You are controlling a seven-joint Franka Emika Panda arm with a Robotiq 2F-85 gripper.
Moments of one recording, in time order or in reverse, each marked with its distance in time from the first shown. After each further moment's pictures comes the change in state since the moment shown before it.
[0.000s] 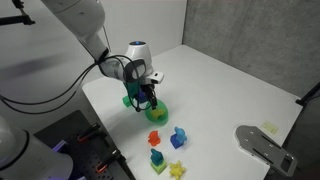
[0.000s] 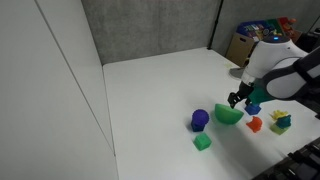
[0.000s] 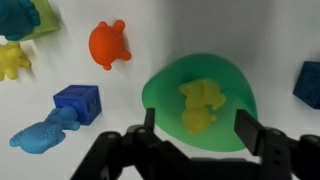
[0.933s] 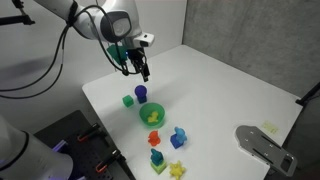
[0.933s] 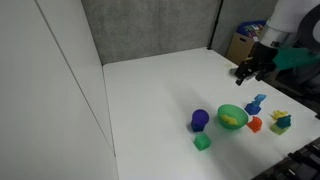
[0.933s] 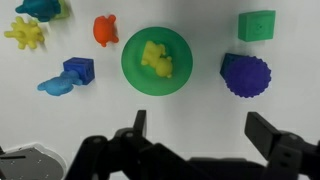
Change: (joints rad) arm -0.073 -0.430 0.175 -0.017 0.062 -0.352 -0.097
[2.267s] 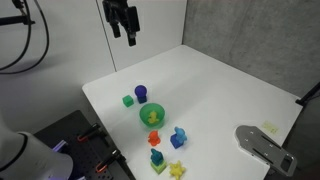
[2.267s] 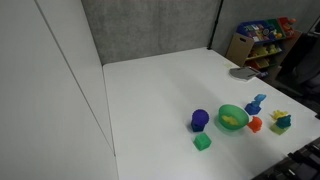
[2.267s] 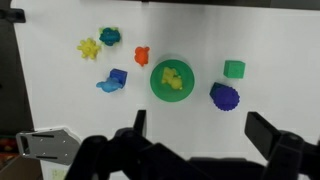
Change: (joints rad) arm -0.148 -0.407 0.019 0.220 0.098 -0.700 -0.388
